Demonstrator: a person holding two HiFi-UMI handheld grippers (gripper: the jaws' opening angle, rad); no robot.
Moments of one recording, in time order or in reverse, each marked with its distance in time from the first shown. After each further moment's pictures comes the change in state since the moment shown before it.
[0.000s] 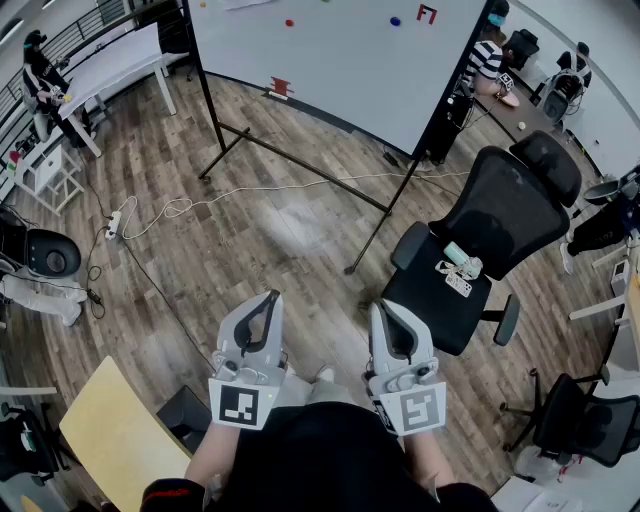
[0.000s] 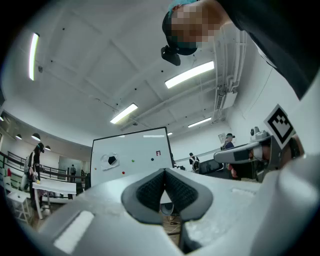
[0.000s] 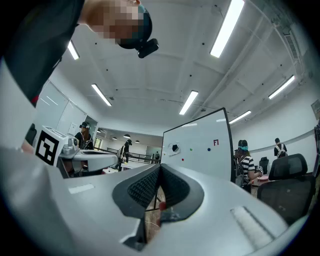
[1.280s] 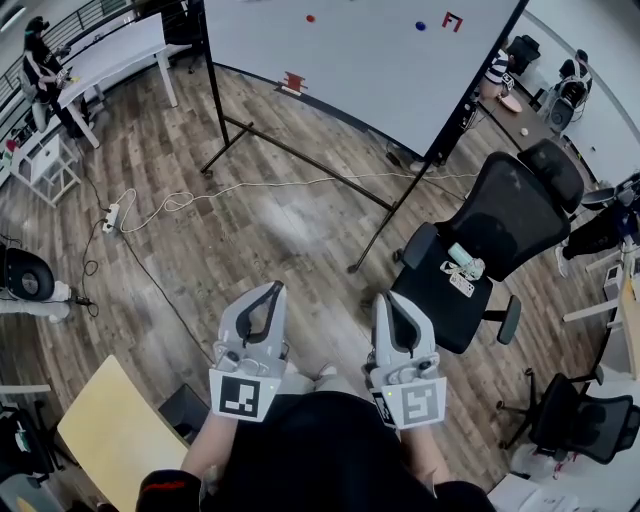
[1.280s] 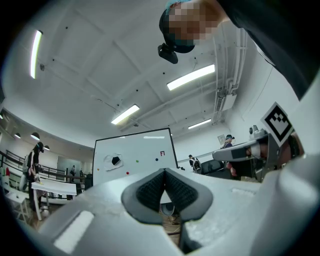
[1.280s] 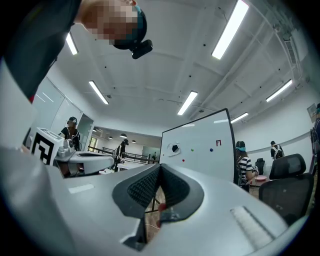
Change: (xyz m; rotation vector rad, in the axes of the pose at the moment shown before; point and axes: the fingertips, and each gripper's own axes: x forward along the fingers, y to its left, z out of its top) left arm -0.020 0.059 -0.011 0.006 -0.023 -0.022; right arm 0.039 0.047 -0.001 -0.013 0.005 -0.054
